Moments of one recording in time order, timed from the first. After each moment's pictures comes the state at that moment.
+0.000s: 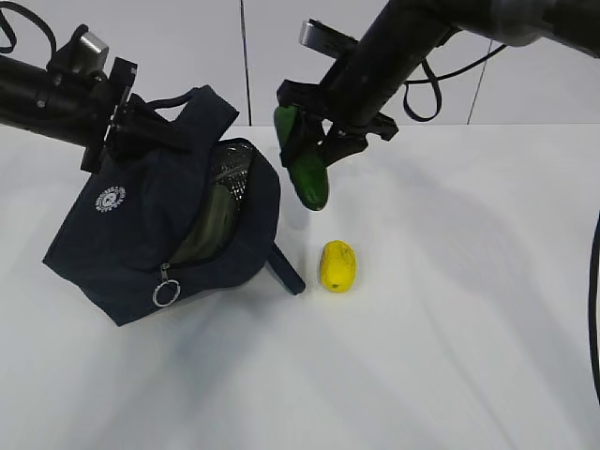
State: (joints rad) left arm -0.03 2.00 -1.38 -1.27 1.12 0.71; right arm 0.33 2.29 -2.15 0.50 1.23 -0.06
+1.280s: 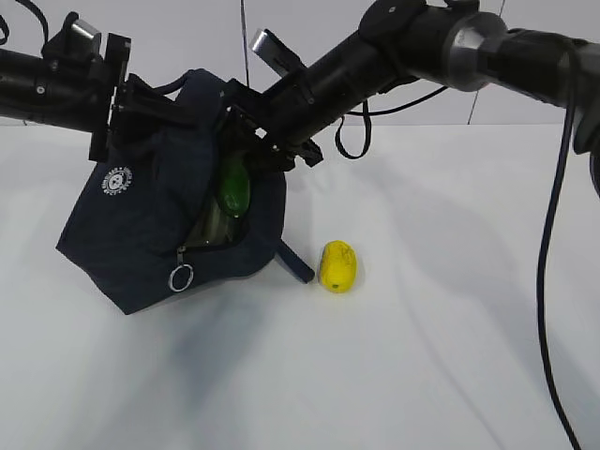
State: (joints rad) left arm -0.03 2.00 -1.38 -1.40 1.14 0.71; right arm 0.37 2.39 -2.15 0.94 1.14 -0.26
